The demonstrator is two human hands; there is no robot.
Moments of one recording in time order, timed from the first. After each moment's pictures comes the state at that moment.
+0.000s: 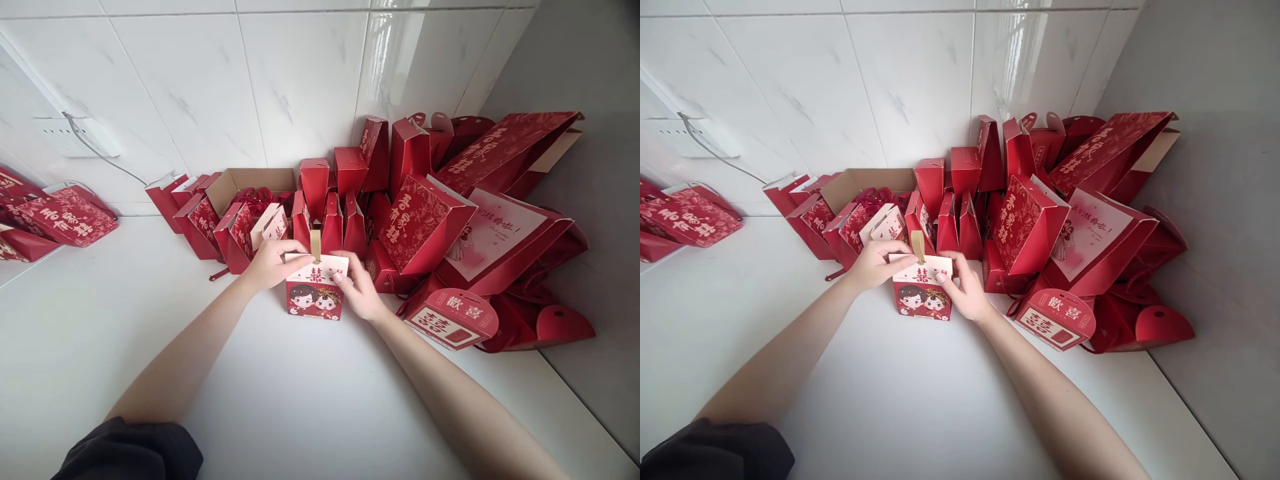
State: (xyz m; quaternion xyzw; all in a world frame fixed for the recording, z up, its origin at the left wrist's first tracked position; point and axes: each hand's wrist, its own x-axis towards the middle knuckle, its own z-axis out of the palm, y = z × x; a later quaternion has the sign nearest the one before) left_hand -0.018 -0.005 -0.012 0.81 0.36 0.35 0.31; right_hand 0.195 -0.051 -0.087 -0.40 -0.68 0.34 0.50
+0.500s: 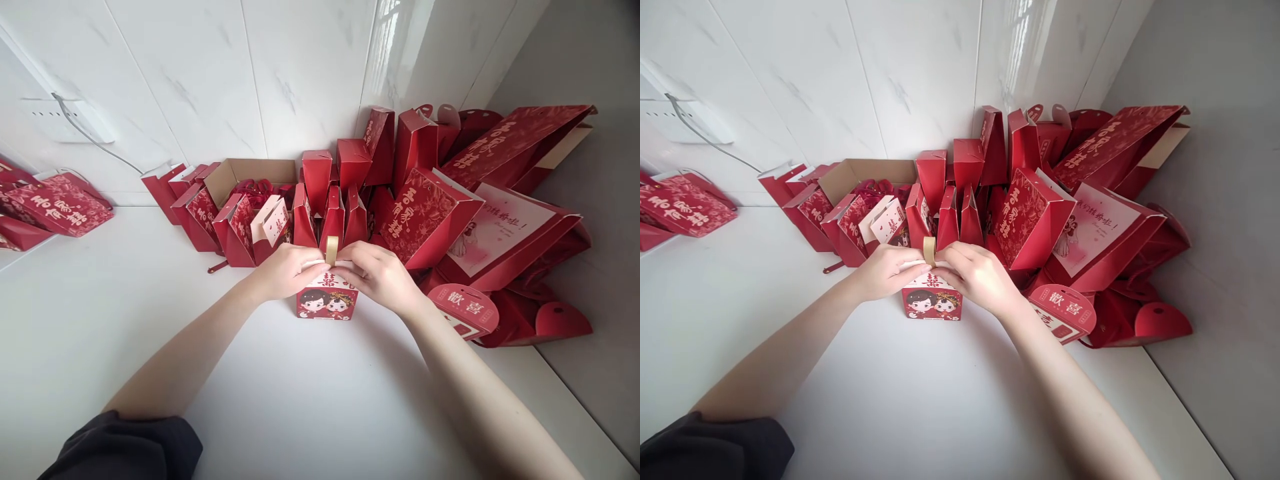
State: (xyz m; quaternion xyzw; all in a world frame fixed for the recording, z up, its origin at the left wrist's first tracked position) left_hand 0.001 -0.036 0.000 0.89 0.33 0.25 0.17; right_hand 0.220 -0.064 -0.023 -0.33 -0.85 0.02 0.41
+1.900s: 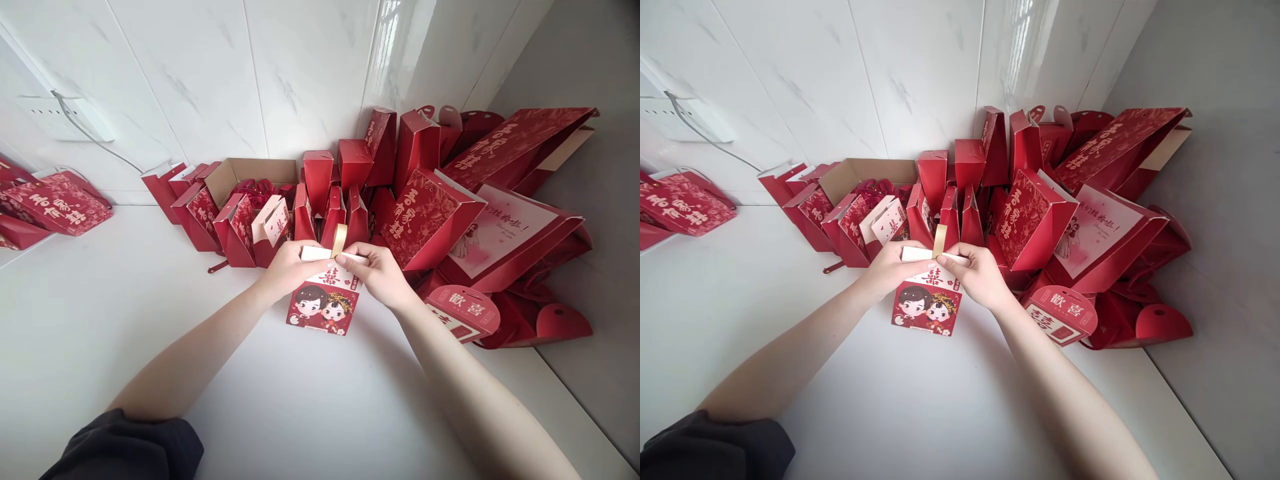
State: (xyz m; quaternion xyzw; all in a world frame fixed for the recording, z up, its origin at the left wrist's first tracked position) left_hand 0.016 -0.037 -0.007 0.70 0.43 0.35 0.44; right_hand 0.206 -0.061 -0.026 -0.43 -0.61 0.47 0.47
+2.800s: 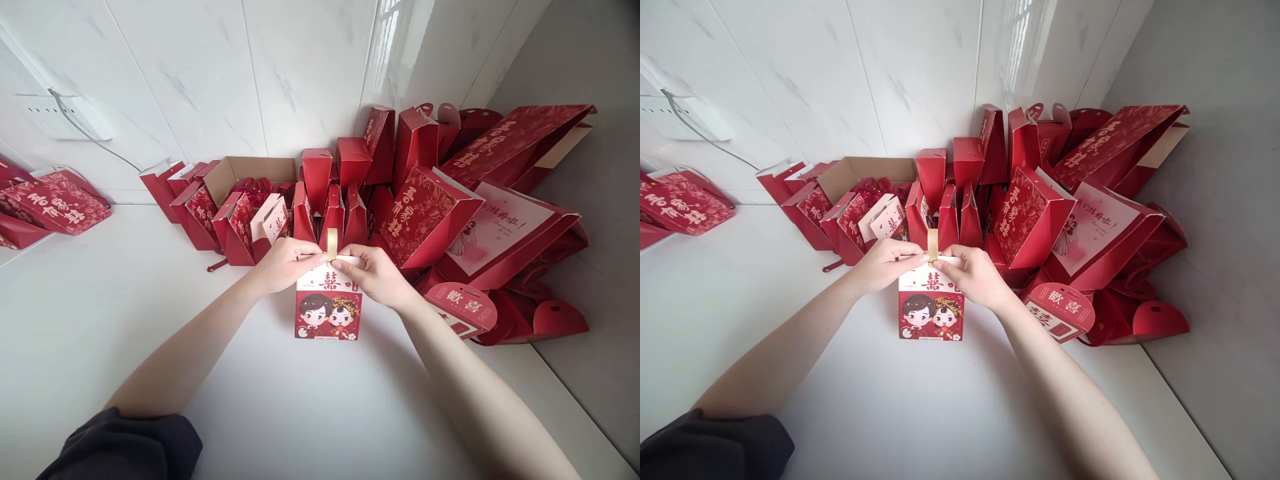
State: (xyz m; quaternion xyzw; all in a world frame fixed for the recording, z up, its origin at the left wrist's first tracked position) left_hand 0.003 -0.035 0.009 0.81 0.40 0.25 0.35; right_hand 0.211 -0.064 -0.025 -0.44 -0.69 0.42 0.39
